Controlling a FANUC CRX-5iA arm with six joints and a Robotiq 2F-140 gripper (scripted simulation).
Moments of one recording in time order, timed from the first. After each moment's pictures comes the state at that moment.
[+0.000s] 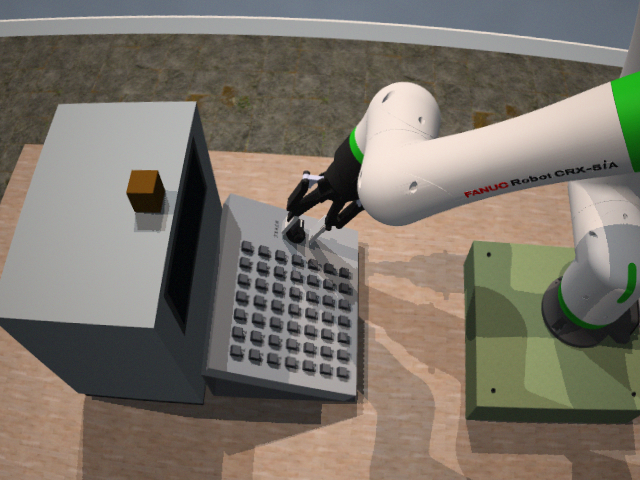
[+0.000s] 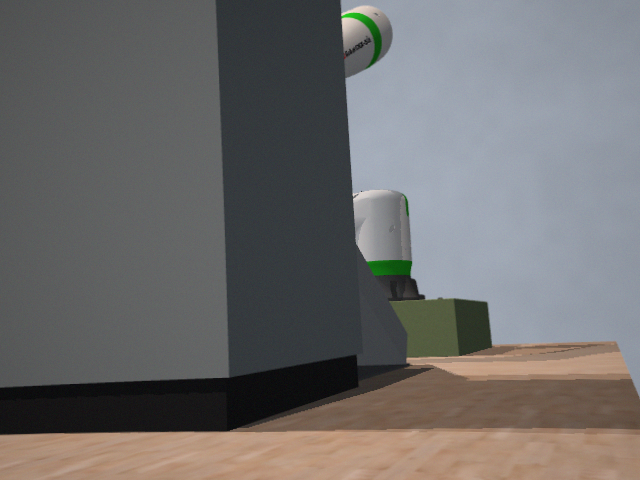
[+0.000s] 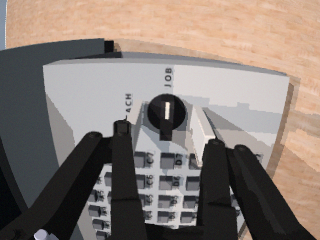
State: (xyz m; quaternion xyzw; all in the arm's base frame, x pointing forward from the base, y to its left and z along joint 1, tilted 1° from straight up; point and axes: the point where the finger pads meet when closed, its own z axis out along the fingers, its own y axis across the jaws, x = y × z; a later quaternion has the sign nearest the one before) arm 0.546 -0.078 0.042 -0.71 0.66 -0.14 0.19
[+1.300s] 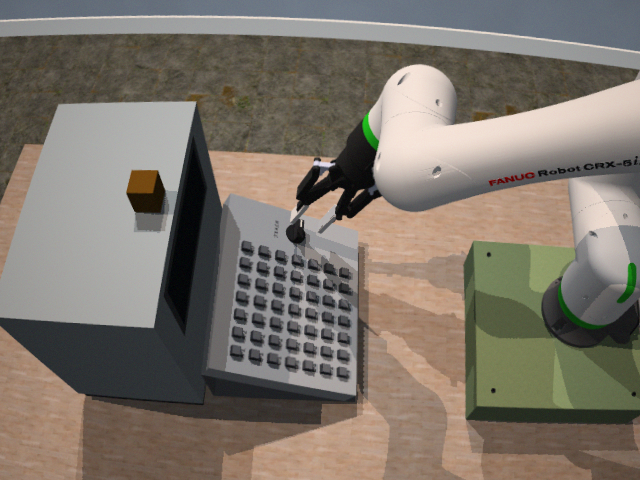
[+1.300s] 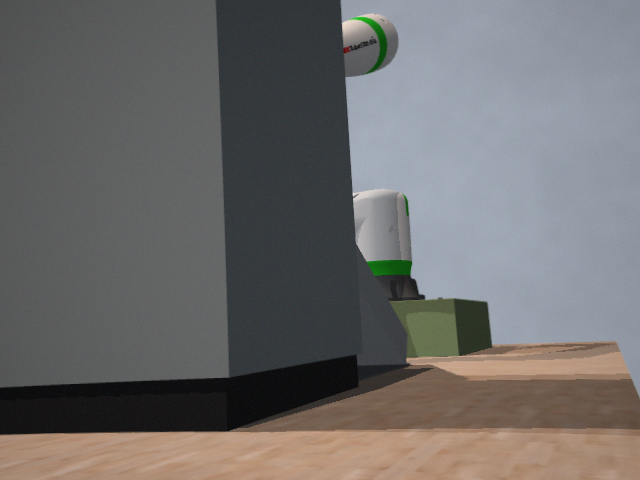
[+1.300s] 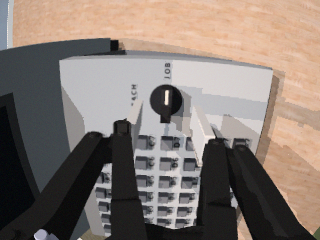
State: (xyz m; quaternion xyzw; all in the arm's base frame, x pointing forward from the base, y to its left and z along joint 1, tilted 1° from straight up) arm 0.527 -0.081 0.079 -0.71 0.66 -0.14 0.19
